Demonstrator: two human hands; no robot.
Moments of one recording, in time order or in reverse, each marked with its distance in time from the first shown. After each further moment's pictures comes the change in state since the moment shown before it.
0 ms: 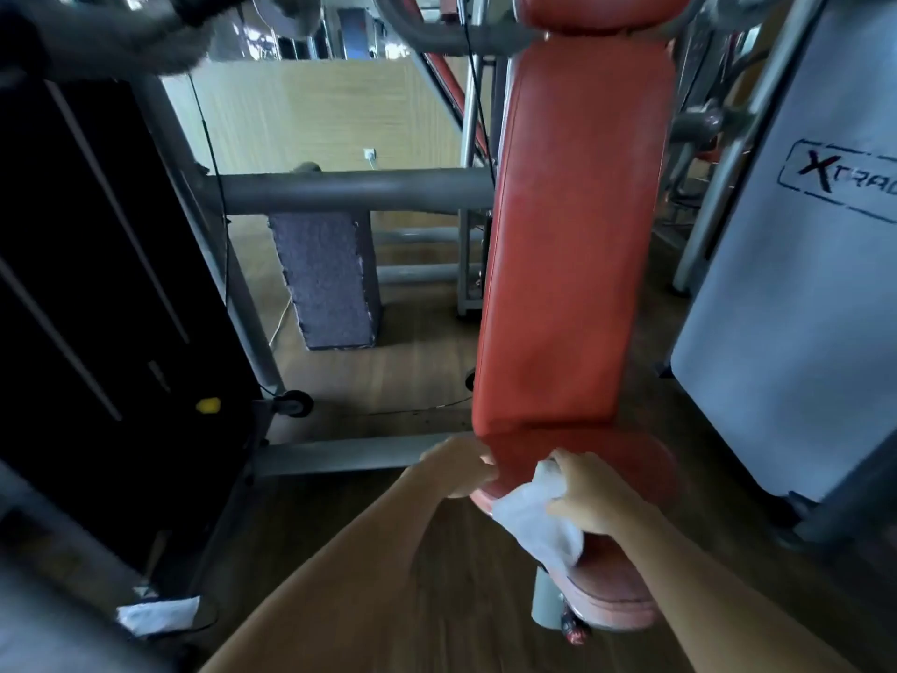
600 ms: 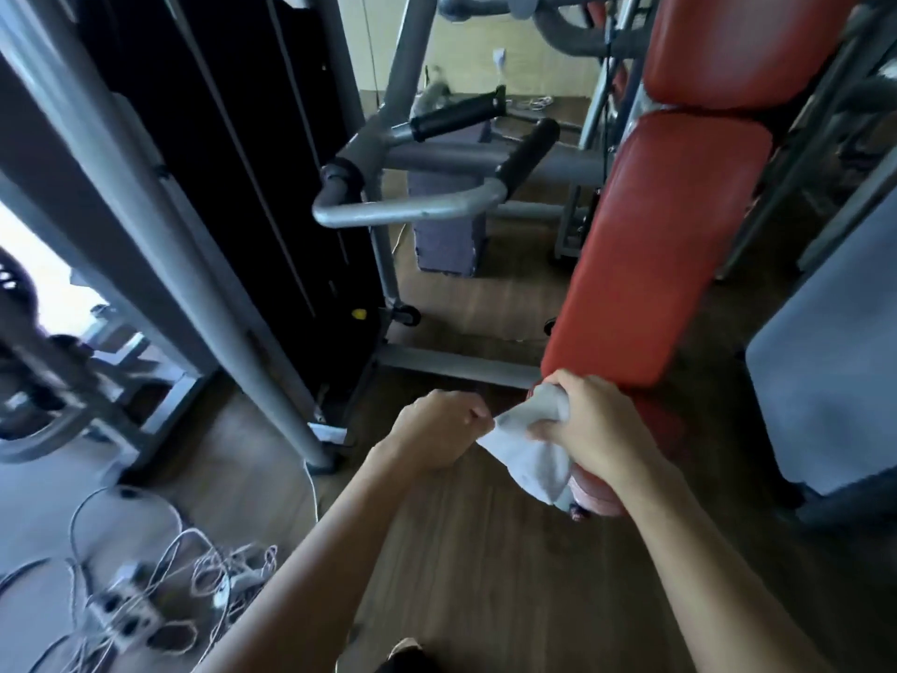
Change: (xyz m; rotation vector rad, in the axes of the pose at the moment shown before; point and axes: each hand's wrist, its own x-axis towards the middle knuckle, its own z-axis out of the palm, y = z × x) left_hand -0.320 0.104 -0.176 -0.290 0.198 -0.347; right_hand -0.224 -0.157 -0.206 0.148 0.108 -0.298
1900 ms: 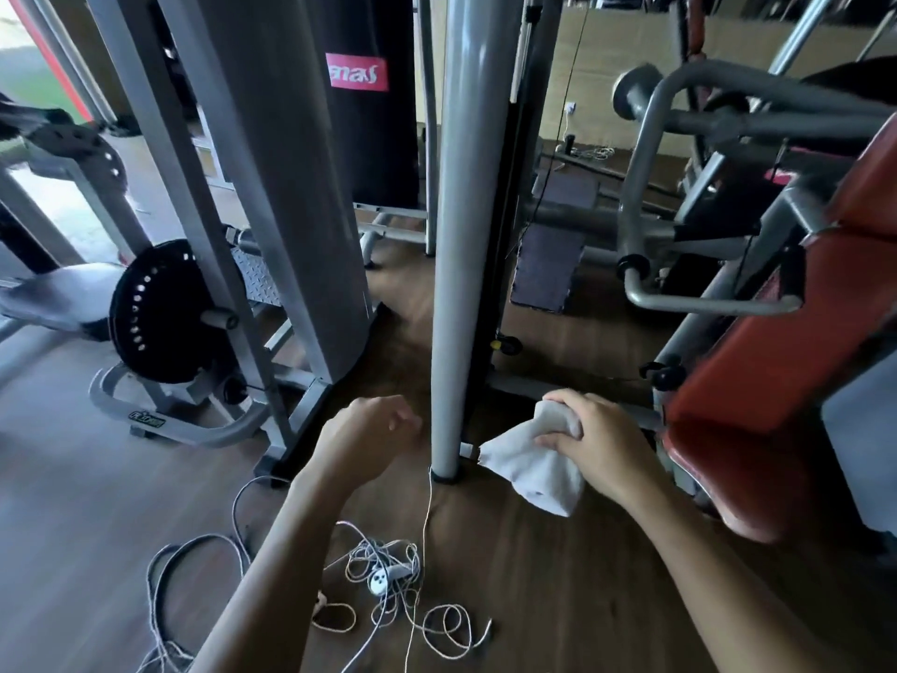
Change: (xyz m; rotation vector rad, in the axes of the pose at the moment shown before) left_hand -0.284 -0.342 -0.316 0.014 0.299 -0.187; right_hand -0.080 -0.441 0.080 0.055 -0.012 -0.118
